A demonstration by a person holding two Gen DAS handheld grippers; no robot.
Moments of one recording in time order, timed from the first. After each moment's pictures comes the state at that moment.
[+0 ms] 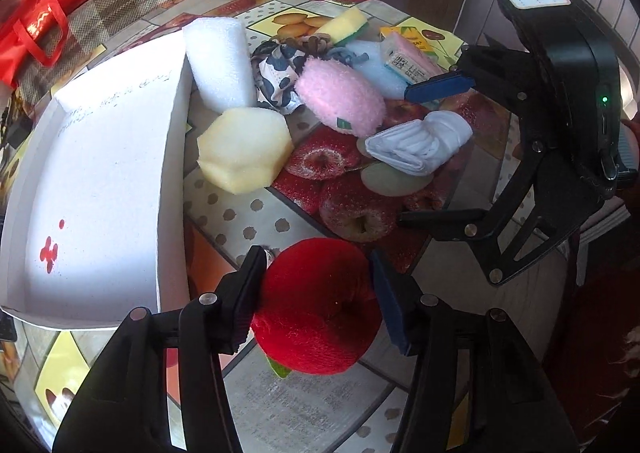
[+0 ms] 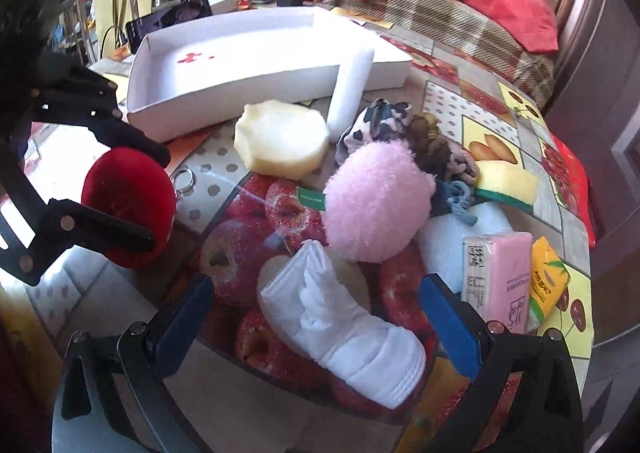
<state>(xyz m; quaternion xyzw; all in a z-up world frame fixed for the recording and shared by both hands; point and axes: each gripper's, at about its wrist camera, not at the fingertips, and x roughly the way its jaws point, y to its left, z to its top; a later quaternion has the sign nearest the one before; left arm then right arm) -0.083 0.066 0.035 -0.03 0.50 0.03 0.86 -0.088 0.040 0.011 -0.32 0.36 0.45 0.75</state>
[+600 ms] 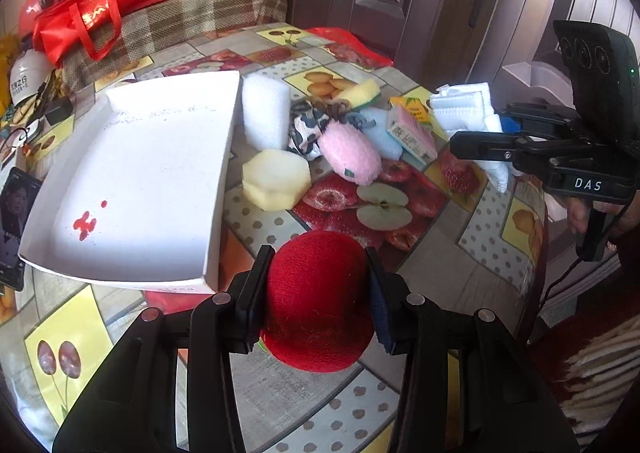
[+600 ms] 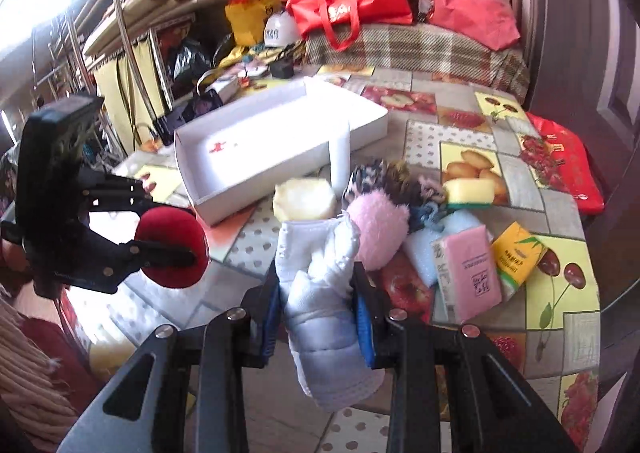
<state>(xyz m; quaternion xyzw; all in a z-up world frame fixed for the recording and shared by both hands) -0.138 0.078 0.095 -0.10 0.41 0.07 0.91 -0.106 -0.019 0.114 -0.13 0.33 0.48 0.80</state>
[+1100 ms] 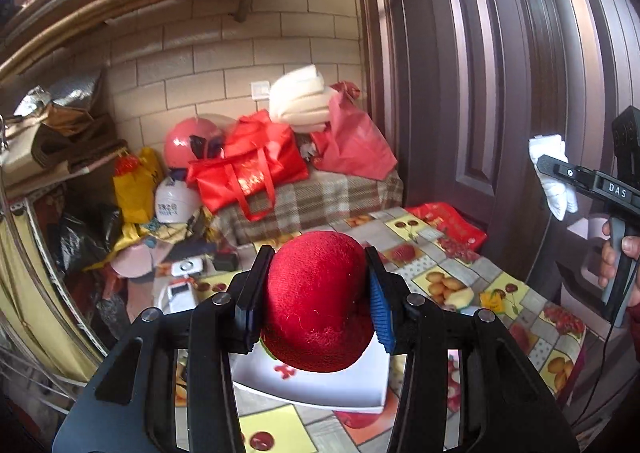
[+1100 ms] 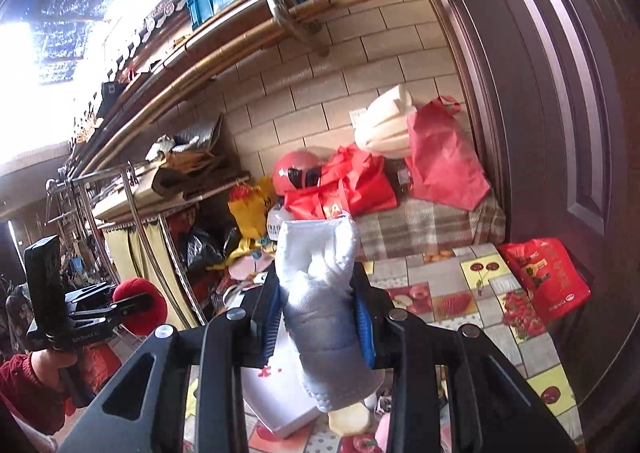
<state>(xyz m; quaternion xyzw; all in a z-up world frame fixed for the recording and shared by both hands) -0.260 0.151 0.331 -0.02 0.16 0.29 0.95 -0.106 -0.014 0.316 0.07 0.13 0.49 0.86</state>
